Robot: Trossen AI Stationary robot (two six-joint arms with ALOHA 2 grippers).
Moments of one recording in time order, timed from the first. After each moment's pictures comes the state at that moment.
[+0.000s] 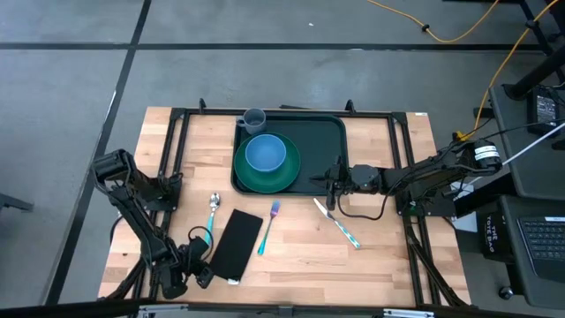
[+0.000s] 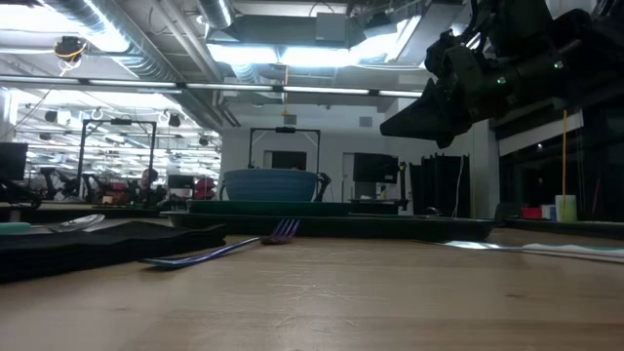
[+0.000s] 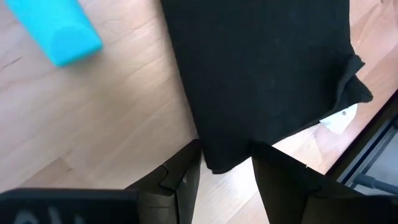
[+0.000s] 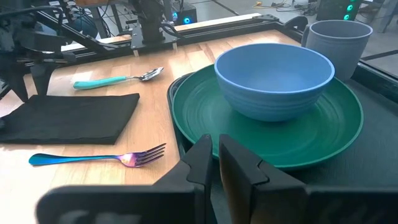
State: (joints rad) left arm -1.09 1.63 0.74 -0.30 -0.42 -2.07; right arm 0.04 1.37 0.39 0.70 0.22 0.18
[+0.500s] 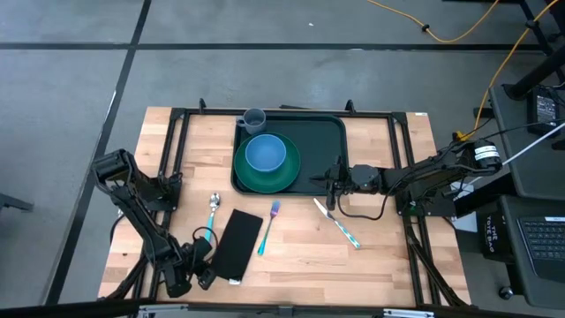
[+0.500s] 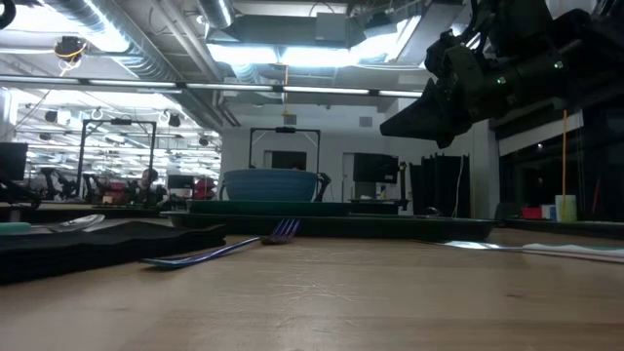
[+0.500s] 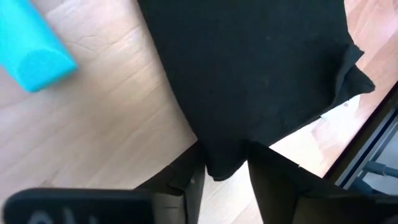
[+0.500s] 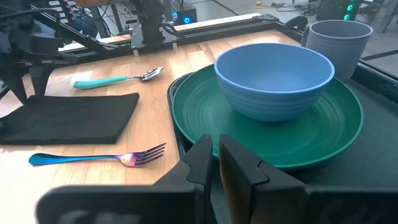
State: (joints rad) left arm -1.06 1.64 0.74 -0.28 -0.39 -1.96; right arm 0.04 1.37 0.39 0.70 0.22 0.18
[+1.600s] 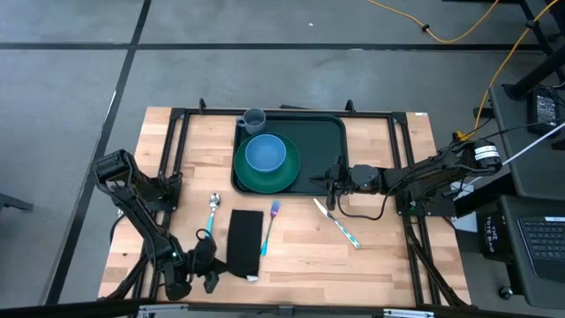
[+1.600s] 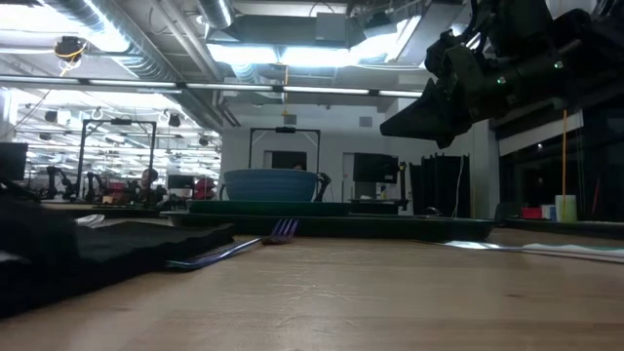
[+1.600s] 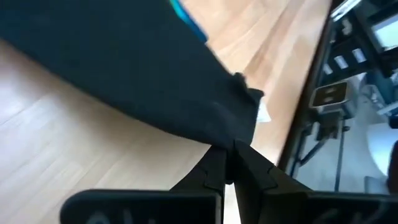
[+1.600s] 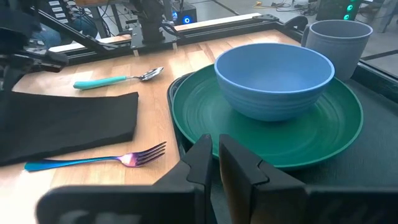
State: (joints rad) left arm -1.06 1.64 0.74 -0.07 -0.75 -1.68; right arm 0.04 1.37 0.39 0.70 0.22 0.18
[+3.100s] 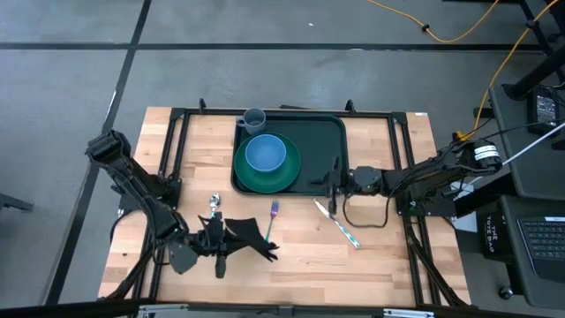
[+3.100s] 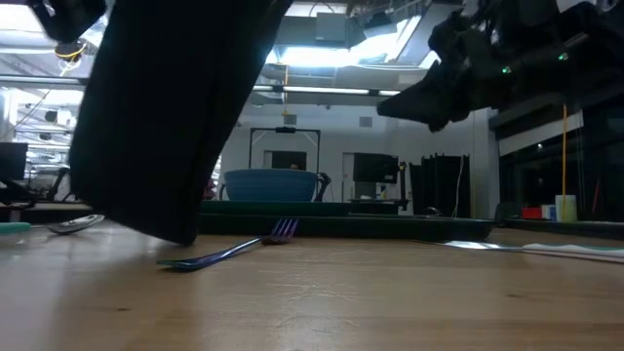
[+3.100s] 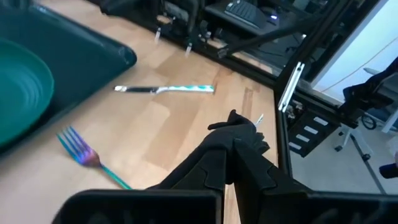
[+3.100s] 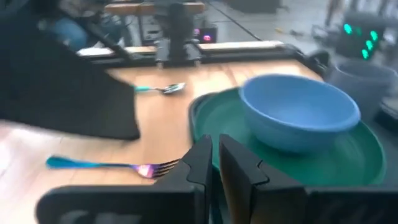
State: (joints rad) left arm -0.85 1.38 0.75 0.16 -0.92 -0.83; right arm 0.08 1.37 0.39 0.77 0.17 0.04
